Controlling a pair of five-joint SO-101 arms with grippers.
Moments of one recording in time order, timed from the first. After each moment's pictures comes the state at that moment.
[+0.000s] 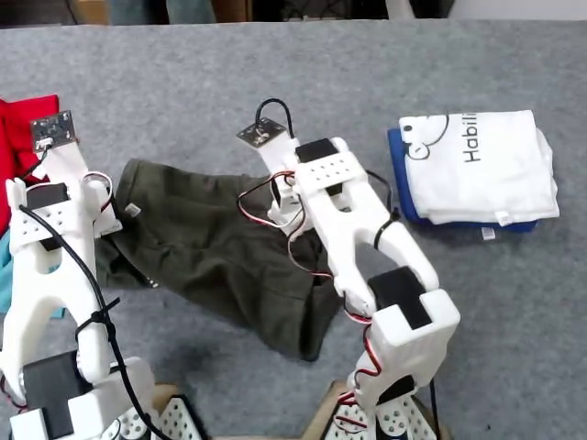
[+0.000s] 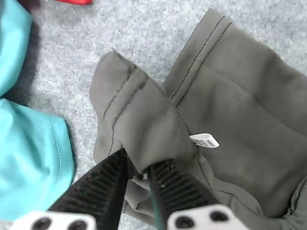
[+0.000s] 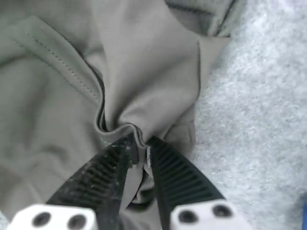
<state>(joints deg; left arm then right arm) -22.2 -16.6 35.4 56.0 1.3 -20.8 13.3 9.7 72.5 19.2</state>
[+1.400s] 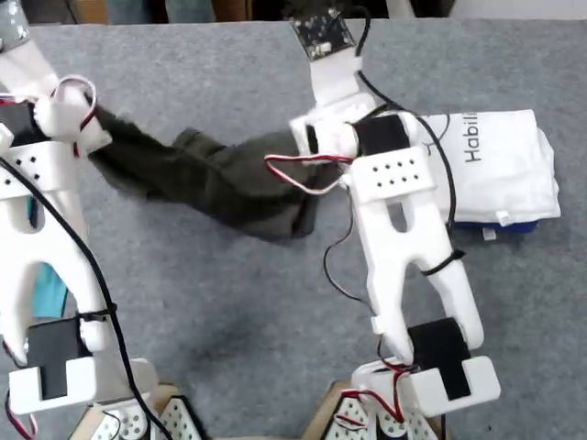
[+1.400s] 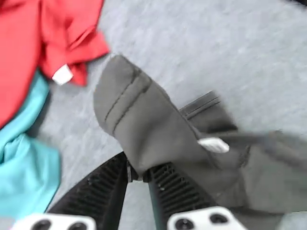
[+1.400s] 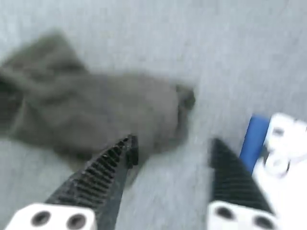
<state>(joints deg) -18.5 -6.4 -13.1 86.6 14.1 -14.2 -5.0 -0.7 71.3 8.7</state>
